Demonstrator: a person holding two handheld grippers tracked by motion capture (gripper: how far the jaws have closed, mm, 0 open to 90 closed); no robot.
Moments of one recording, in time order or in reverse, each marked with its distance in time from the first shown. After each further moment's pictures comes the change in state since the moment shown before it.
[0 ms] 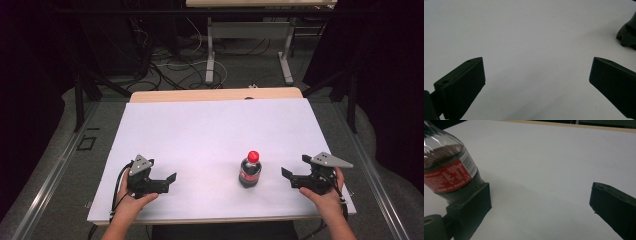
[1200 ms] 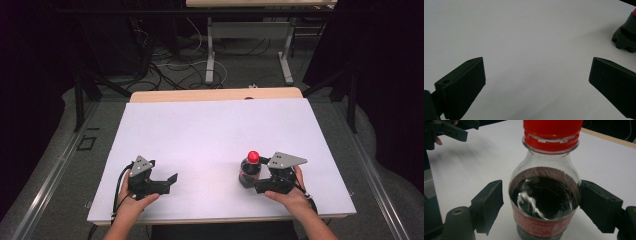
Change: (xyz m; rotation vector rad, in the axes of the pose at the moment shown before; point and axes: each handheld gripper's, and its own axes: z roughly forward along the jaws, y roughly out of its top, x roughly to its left) left arm -0.003 -0.001 0.000 -0.005 -0.006 -0.007; right arm 0.084 0.026 0.054 0.026 0.272 -0.222
